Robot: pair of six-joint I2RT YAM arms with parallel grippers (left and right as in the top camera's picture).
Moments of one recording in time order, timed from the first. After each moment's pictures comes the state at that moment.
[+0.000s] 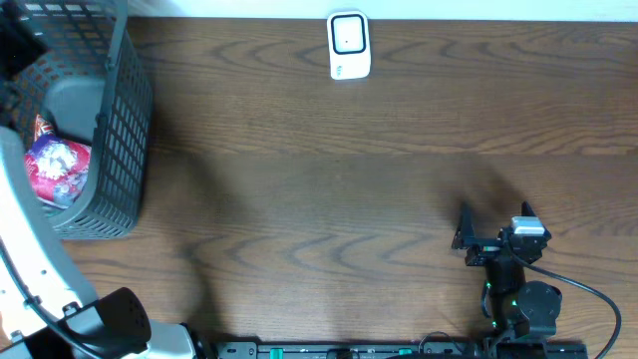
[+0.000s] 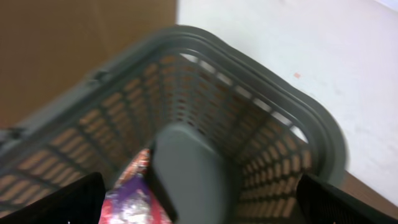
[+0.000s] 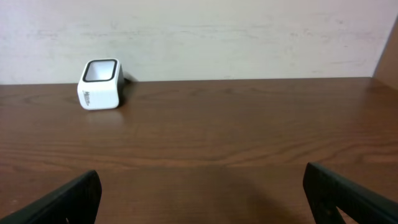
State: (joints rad) left arm 0.48 1.65 1.98 -0.90 -0.02 -0.22; right arm -0.01 0.01 0.01 -0.07 -0.01 0.02
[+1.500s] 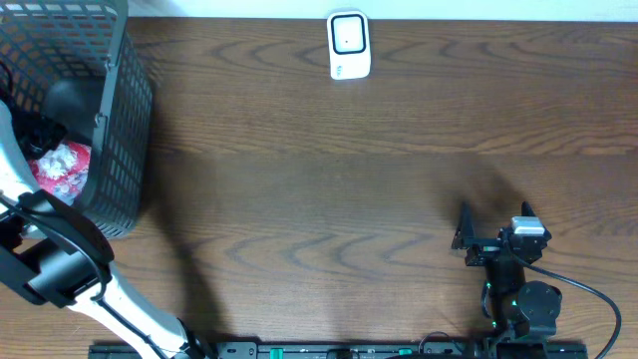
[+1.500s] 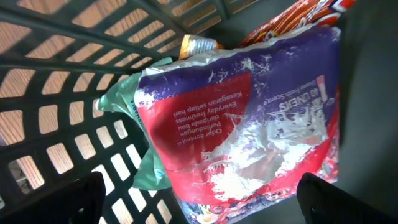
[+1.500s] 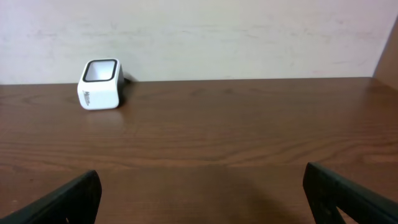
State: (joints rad) left arm 0.60 2.07 1.98 -1.35 -0.27 -0.46; right arm -0.01 0.01 0.01 -0.07 -0.01 0.02
